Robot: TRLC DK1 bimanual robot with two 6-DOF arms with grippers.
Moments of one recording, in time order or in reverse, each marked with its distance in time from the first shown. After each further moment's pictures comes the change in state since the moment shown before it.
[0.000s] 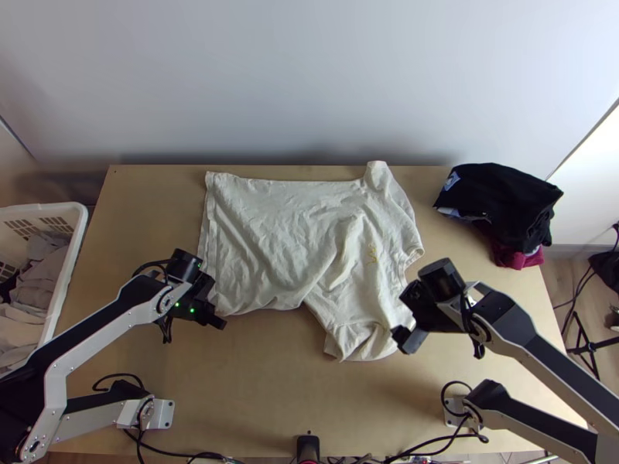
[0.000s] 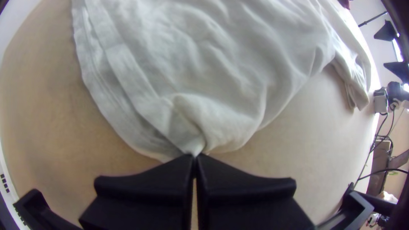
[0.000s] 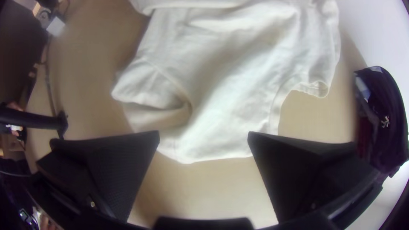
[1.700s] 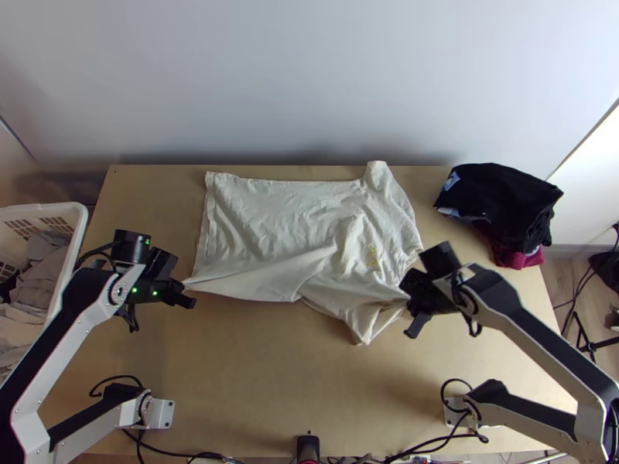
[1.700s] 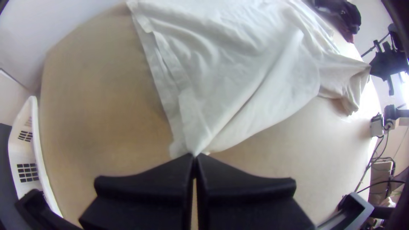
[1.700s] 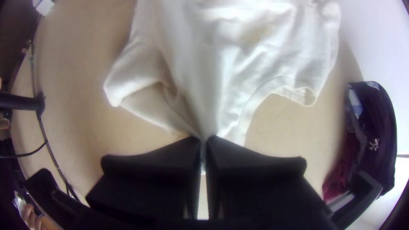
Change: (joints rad) left arm 0.234 -0.197 0.156 -0.183 -0.003 0.133; right arm -0.141 0.155 0.048 0.023 0.034 -0.257
